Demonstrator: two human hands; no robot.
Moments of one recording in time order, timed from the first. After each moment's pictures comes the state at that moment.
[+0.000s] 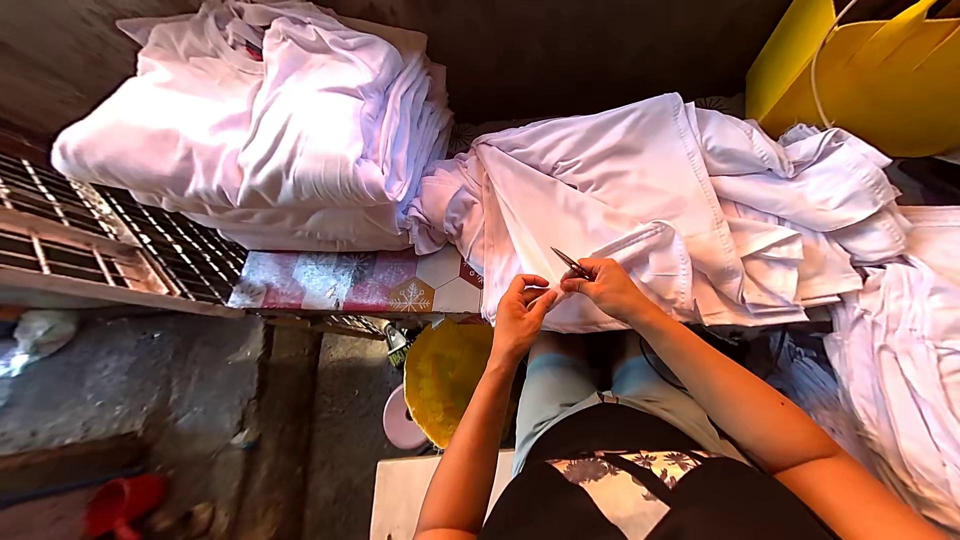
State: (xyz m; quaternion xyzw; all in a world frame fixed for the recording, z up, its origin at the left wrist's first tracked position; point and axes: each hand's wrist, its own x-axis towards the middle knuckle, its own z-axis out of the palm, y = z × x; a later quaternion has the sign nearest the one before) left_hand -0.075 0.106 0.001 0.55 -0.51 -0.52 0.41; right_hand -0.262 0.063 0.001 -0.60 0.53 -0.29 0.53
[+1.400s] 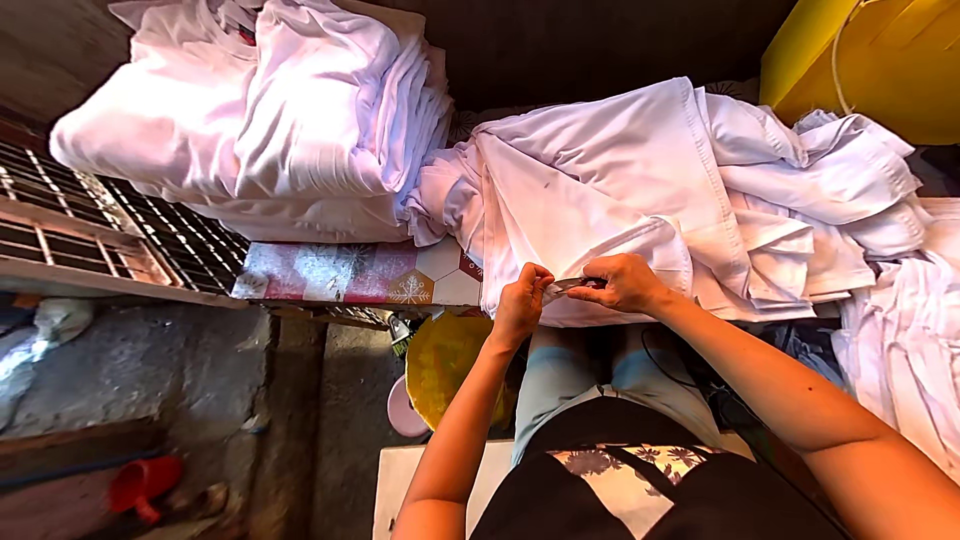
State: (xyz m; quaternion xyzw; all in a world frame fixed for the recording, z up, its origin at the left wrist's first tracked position) left_hand -0.070 0.088 -0.031 0.50 -0.73 -0.27 0.38; right_hand -0.298 0.055 -0.019 -0.84 0.41 -0.22 0.27
